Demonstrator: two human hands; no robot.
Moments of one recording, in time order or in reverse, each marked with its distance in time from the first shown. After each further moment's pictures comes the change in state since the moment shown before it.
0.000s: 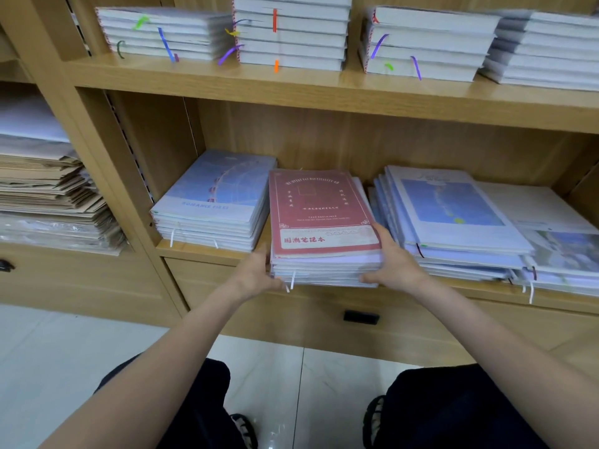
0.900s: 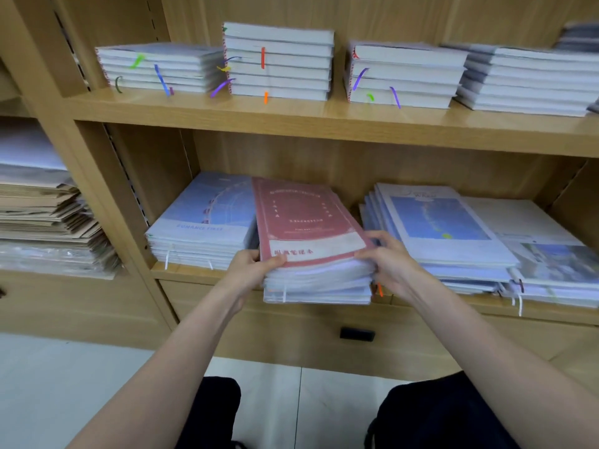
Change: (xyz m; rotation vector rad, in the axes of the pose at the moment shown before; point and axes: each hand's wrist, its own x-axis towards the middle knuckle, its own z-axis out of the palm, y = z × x) left_hand 0.002 0.028 -0.014 -0.623 0.140 -0.092; right_hand 0.012 -0.018 -0.012 0.805 0.134 0.147
